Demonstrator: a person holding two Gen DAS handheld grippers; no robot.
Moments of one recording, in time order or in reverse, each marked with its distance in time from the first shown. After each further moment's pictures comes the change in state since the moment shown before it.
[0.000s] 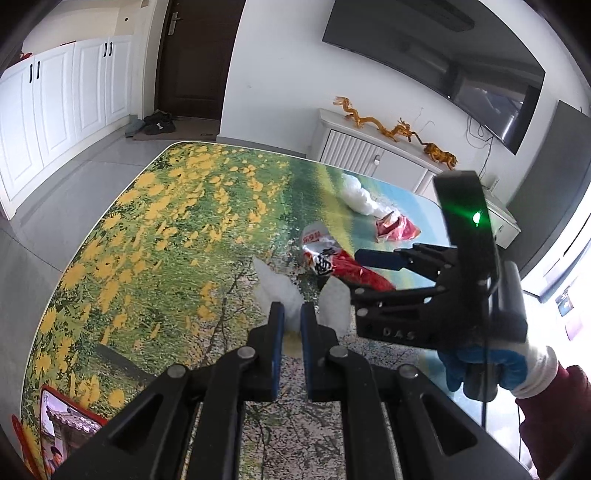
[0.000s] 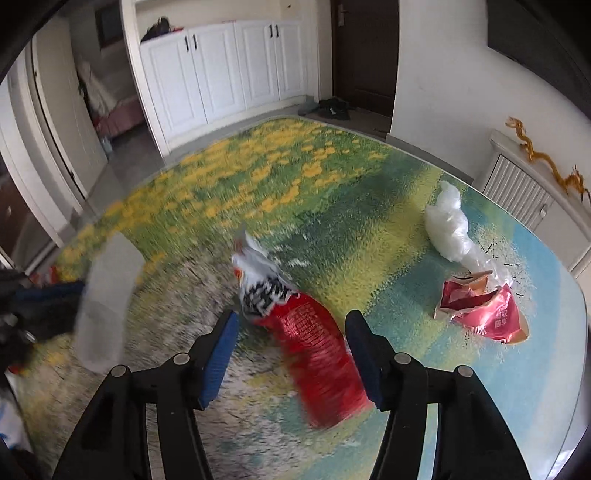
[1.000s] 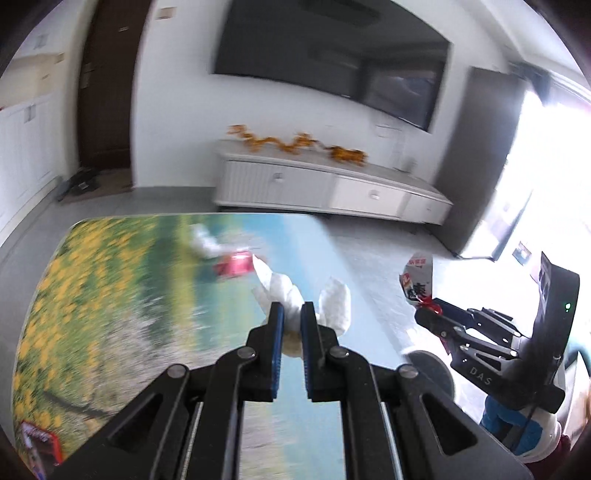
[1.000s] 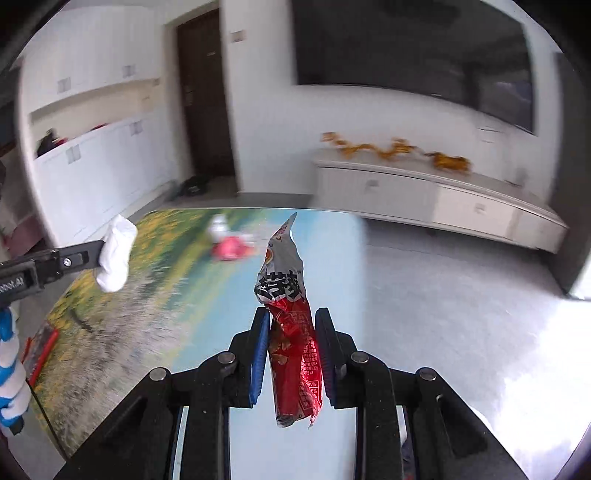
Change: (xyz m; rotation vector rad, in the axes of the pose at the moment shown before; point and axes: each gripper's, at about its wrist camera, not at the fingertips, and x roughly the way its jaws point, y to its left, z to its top) left arm -0.057 -0.165 0.012 0.262 -0.076 -0.246; right arm -0.250 -0.047 -0.168 0.451 -0.278 -0.429
